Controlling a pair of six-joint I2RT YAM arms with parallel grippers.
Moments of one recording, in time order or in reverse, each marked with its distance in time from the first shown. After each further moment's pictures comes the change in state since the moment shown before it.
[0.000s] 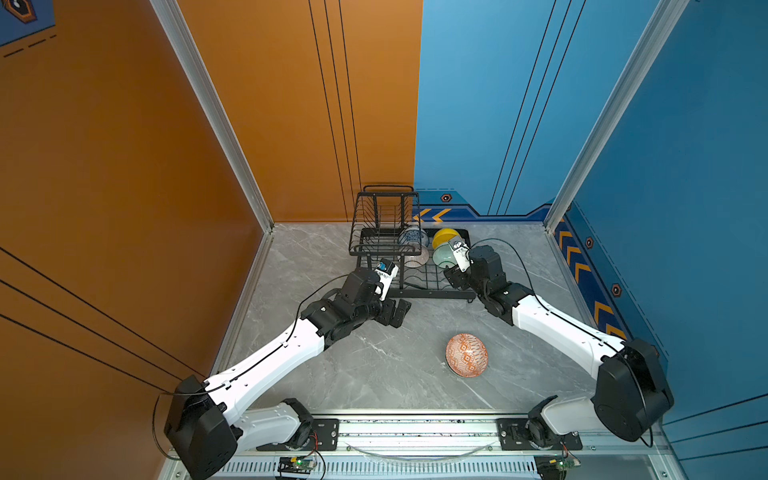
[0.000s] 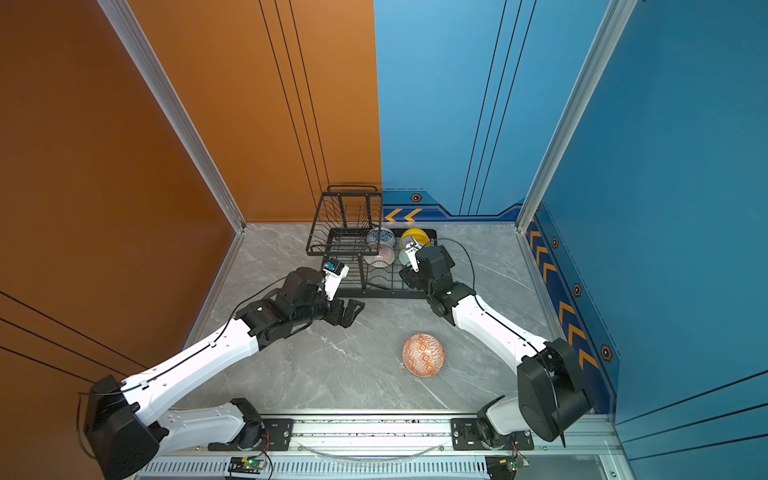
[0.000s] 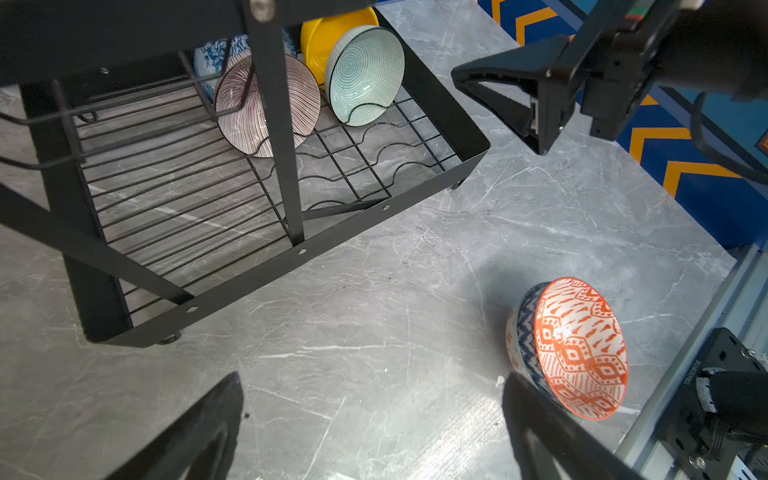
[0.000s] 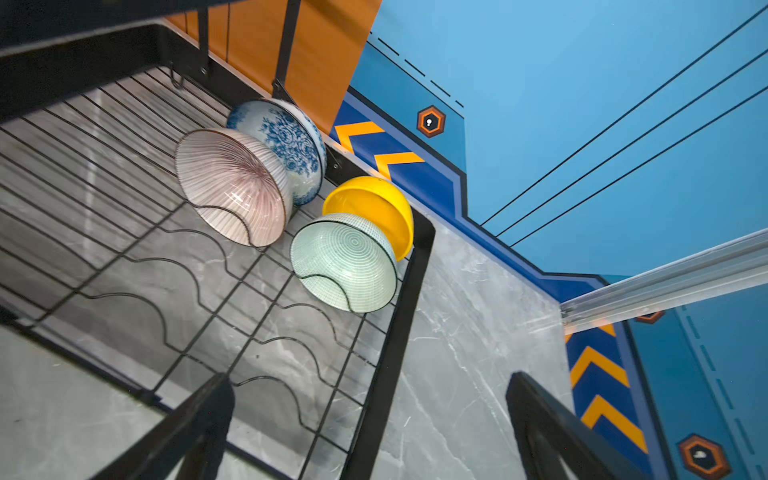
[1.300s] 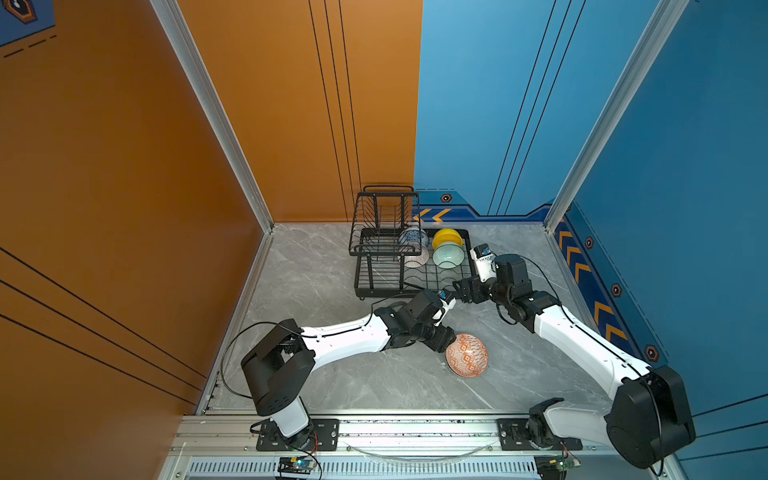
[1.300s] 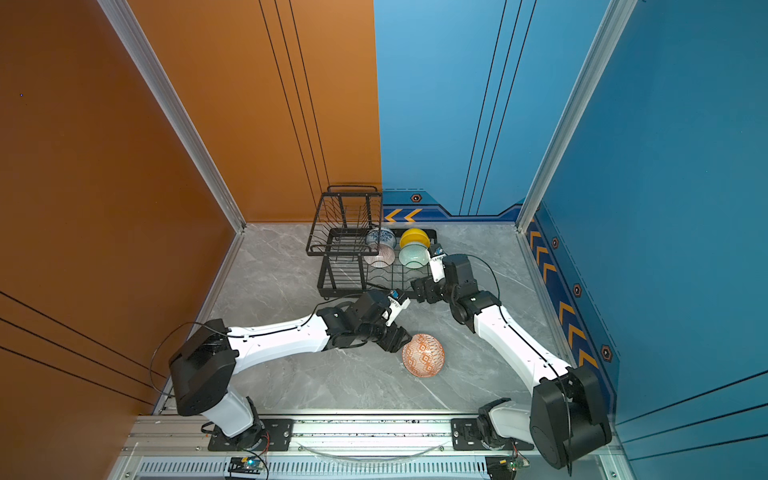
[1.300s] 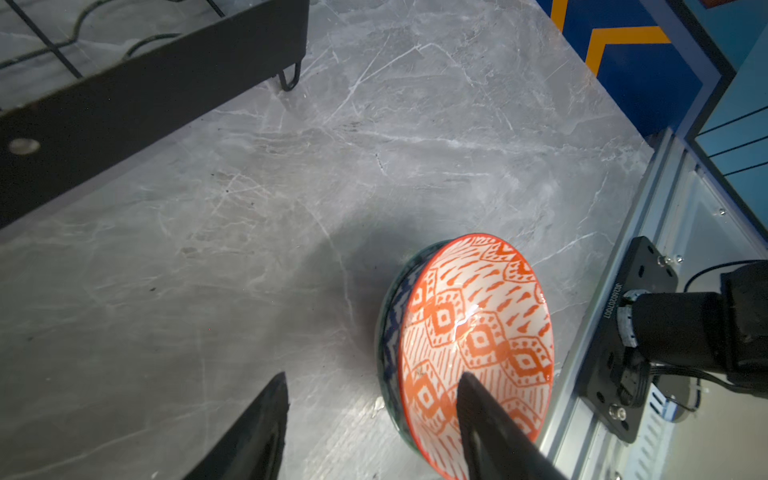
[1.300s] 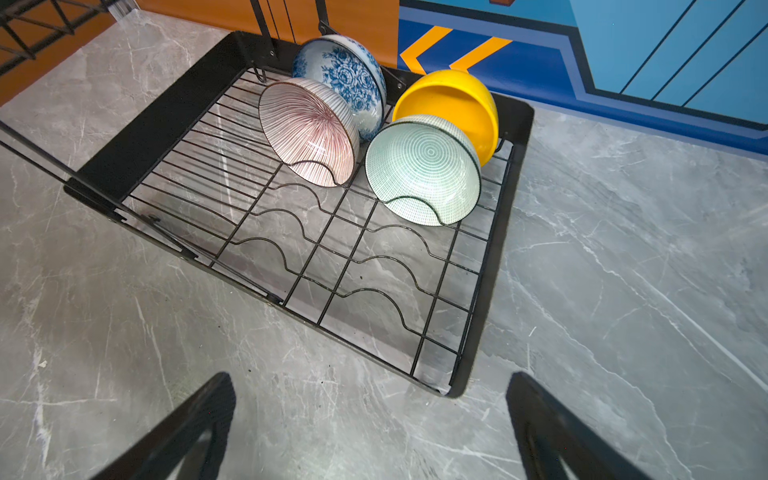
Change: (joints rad) left arm -0.279 0.471 0.130 0.190 0.114 -0.114; right arm -0.166 -0.114 -0.103 -0.152 -0.389 0.286
